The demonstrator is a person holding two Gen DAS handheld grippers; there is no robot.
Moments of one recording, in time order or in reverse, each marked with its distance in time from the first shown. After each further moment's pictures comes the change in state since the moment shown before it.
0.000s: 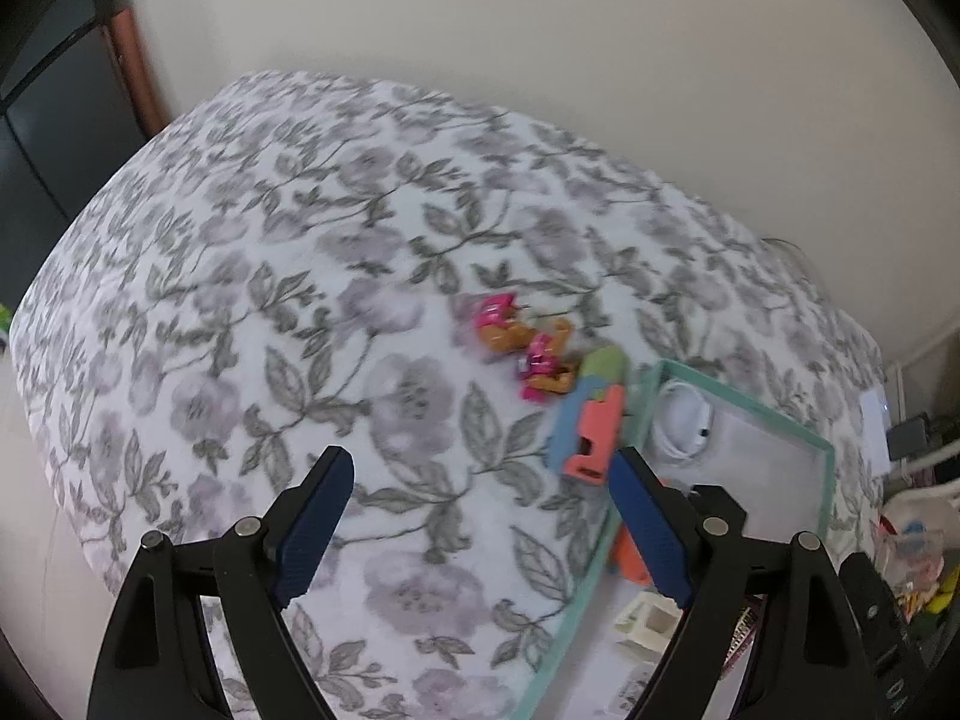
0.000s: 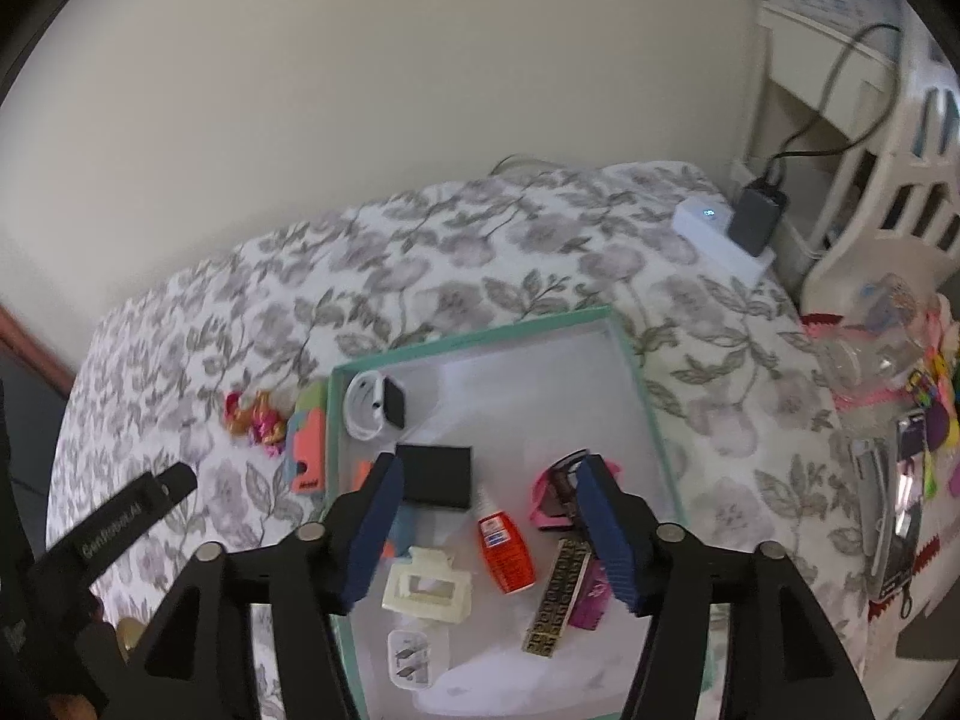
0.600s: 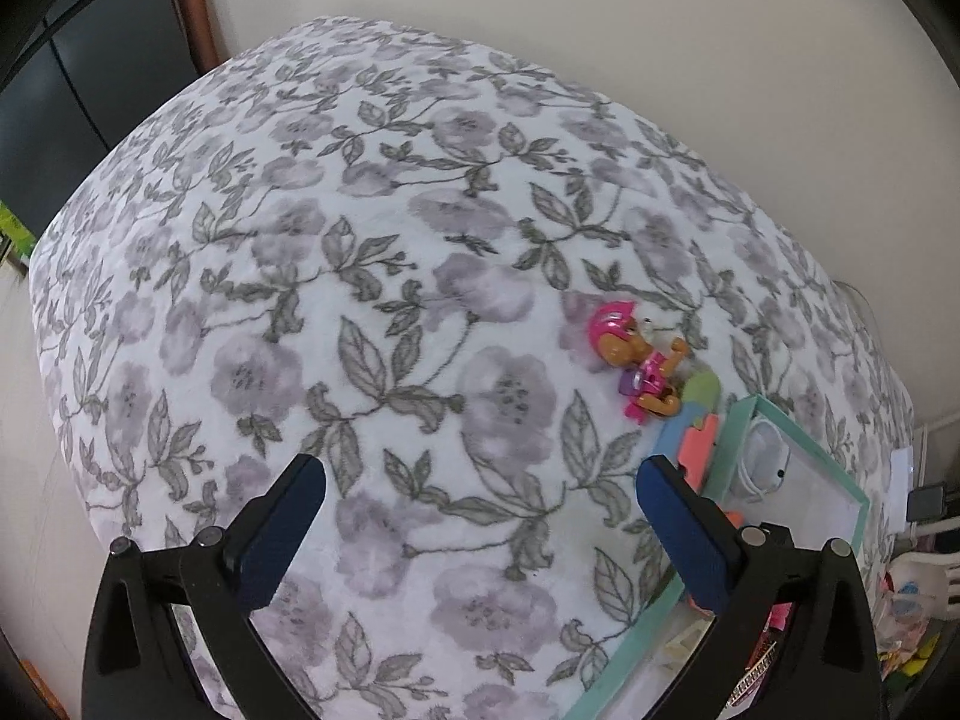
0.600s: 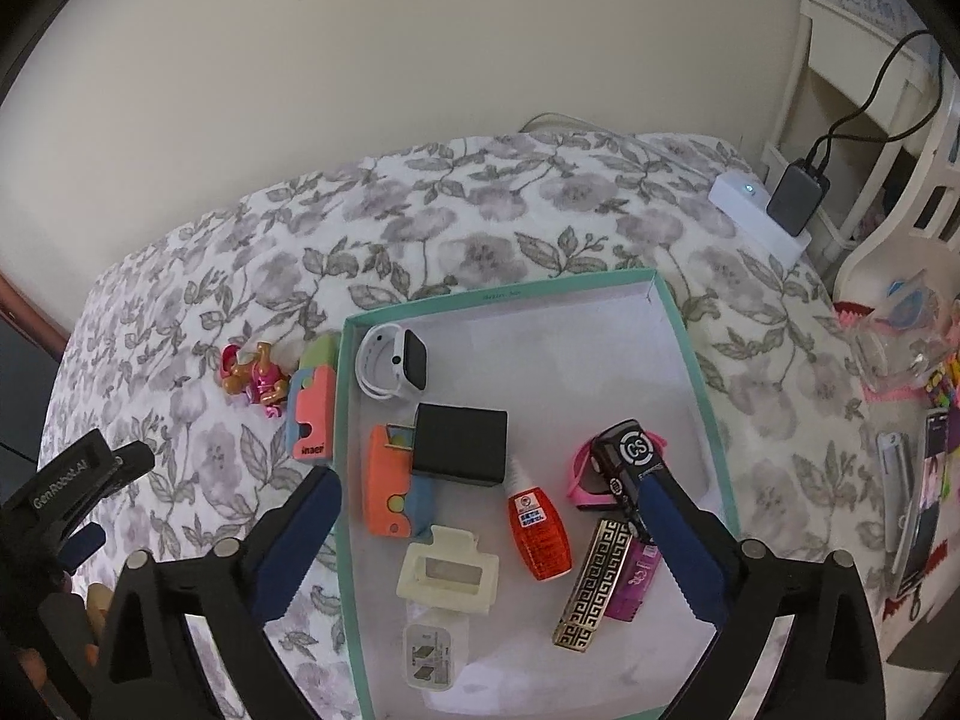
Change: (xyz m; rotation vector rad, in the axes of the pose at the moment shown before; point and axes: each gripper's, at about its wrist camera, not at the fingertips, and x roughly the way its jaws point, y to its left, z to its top) left arm 0.022 0.055 0.009 -0.148 0.063 0.055; right arm 0.027 0.018 -0.011 -0.025 0.062 -0.006
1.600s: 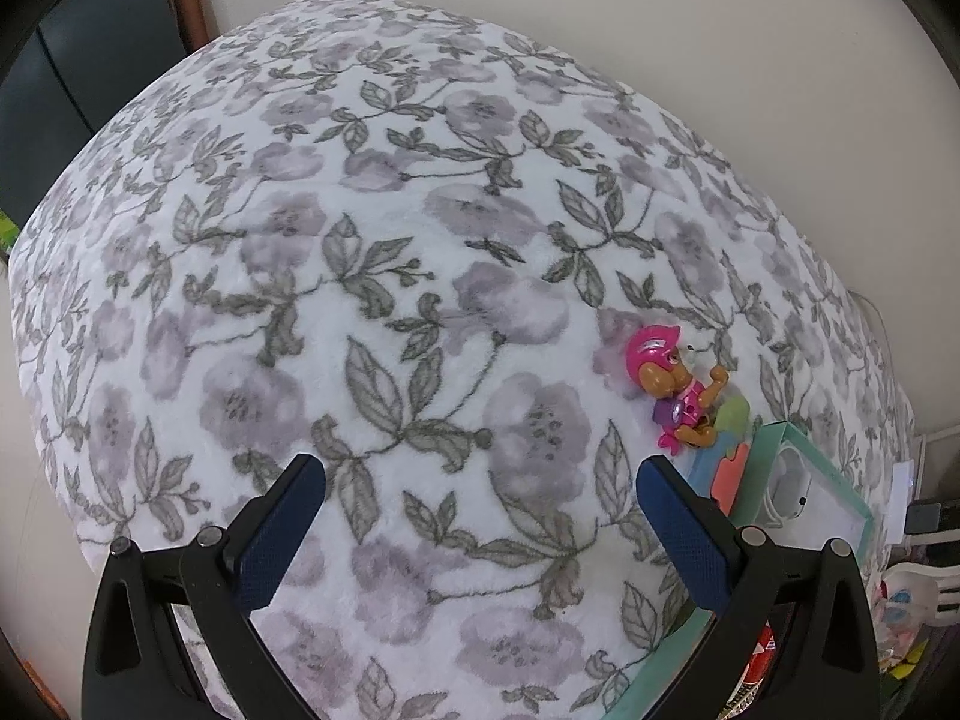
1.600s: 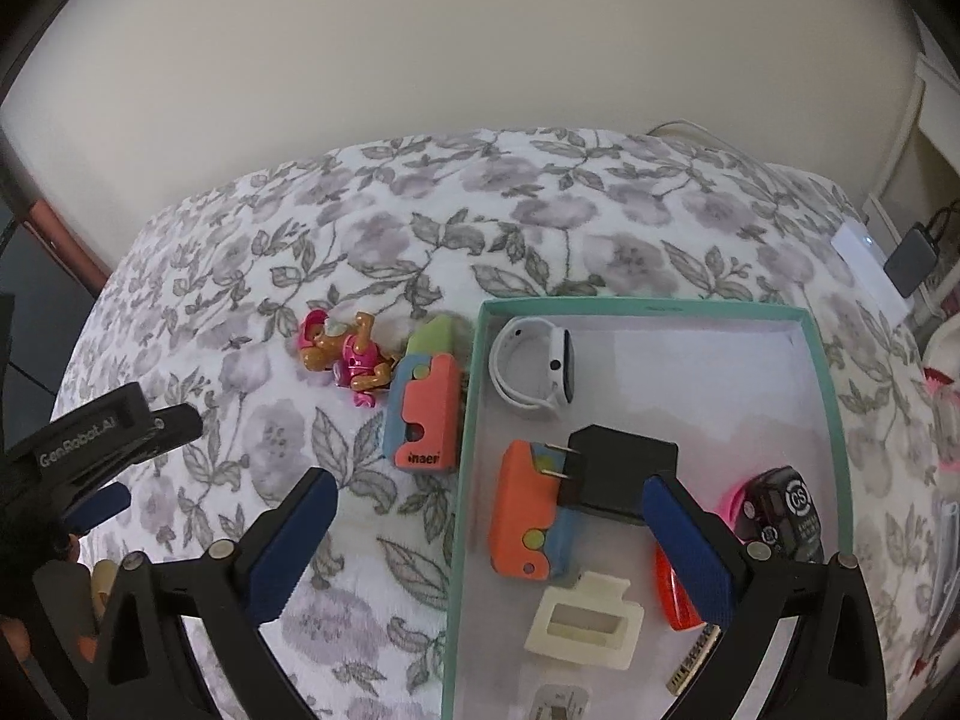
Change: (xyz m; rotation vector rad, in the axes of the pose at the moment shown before) left arm 0.028 0.016 0.024 0.003 0.051 -0.035; right arm 0.036 0.074 0.000 -0.161 -0.005 0.097
